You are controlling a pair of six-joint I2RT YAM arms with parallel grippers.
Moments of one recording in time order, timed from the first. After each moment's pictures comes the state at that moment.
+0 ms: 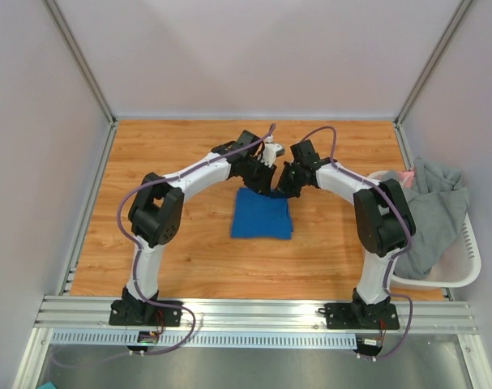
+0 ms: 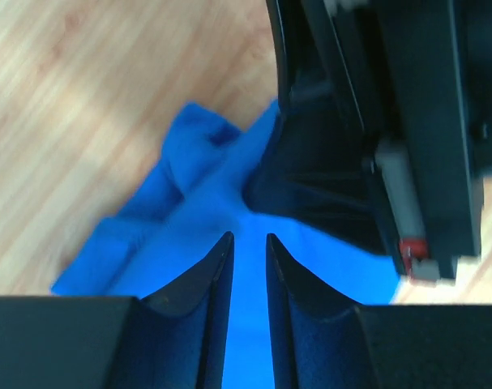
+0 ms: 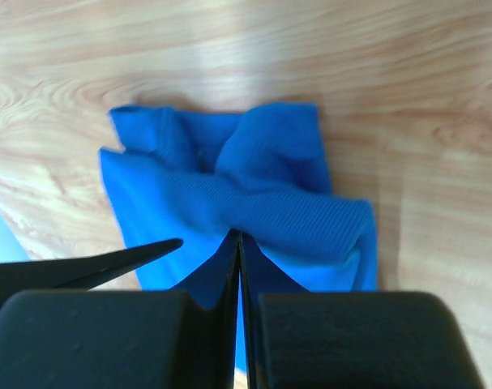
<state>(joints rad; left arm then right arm) -0.63 2.07 1.66 -0.54 0.41 0.03 0.39 1.88 1.27 -0.40 -0.31 0.76</state>
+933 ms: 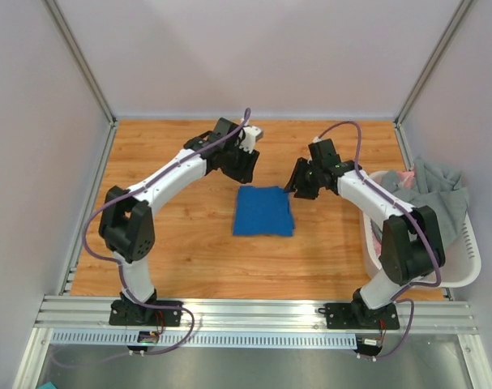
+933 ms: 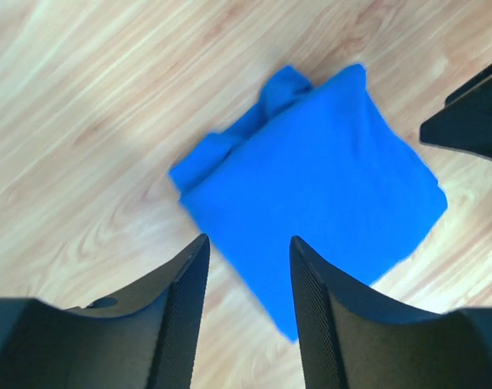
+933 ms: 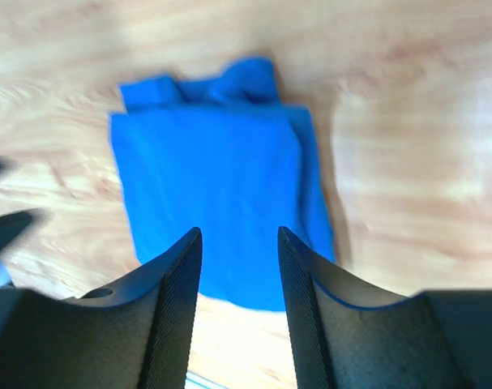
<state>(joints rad) -0.59 1.91 1.66 -0.64 0.21 0.00 0.35 1.64 1.20 -0.49 -0.19 0.69</state>
